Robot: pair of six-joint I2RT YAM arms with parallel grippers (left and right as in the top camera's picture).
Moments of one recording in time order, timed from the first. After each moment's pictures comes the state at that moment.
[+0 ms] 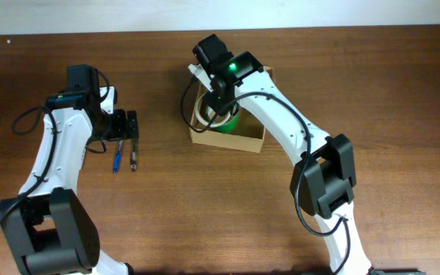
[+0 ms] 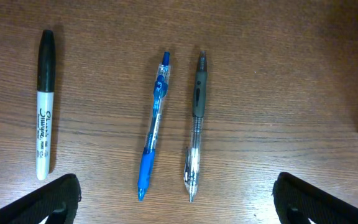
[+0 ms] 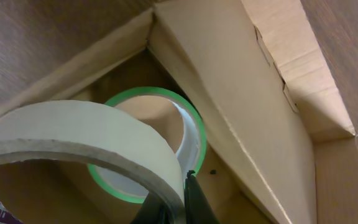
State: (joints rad) left arm 0.13 1.75 1.36 -0.93 0.03 0.01; right arm 0.57 2.31 2.19 -1.11 0.13 -0.26
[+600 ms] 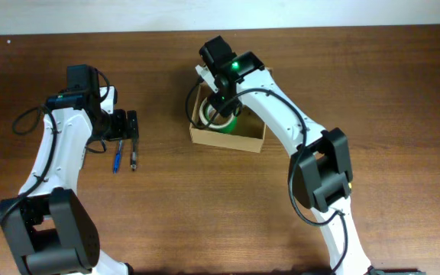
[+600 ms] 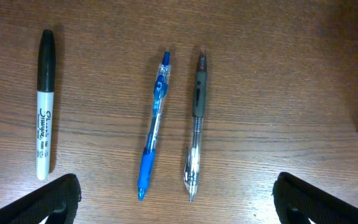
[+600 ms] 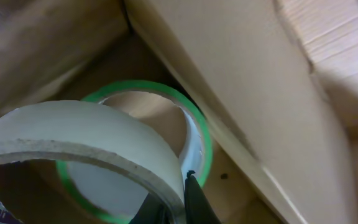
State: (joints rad) left arm 0.13 1.75 1.36 -0.93 0.03 0.01; right arm 0.54 2.37 2.19 -1.11 0.10 -0.21
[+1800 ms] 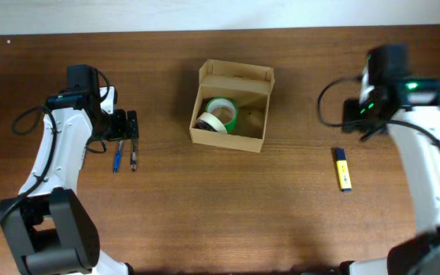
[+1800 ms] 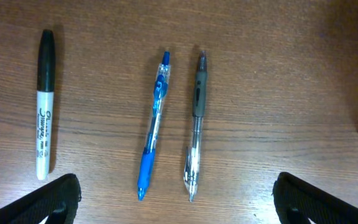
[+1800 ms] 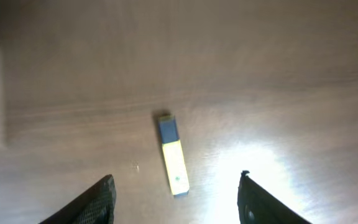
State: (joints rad) left arm 0.13 1.75 1.36 -0.93 0.03 0.01; right arm -0.02 1.59 1.49 -1.19 0.16 0.09
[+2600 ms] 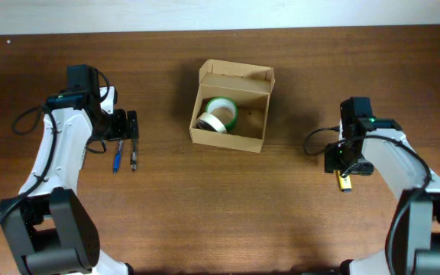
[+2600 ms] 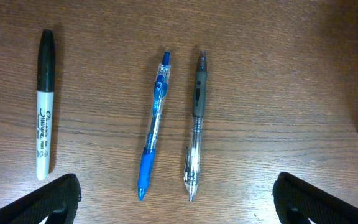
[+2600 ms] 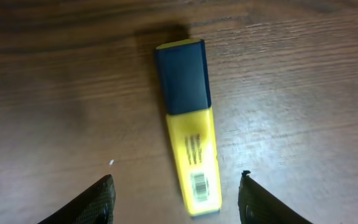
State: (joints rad) left arm 0.13 1.75 1.36 -0.93 0.03 0.01; right arm -0.05 1.68 1.02 -0.86 0.12 0.10
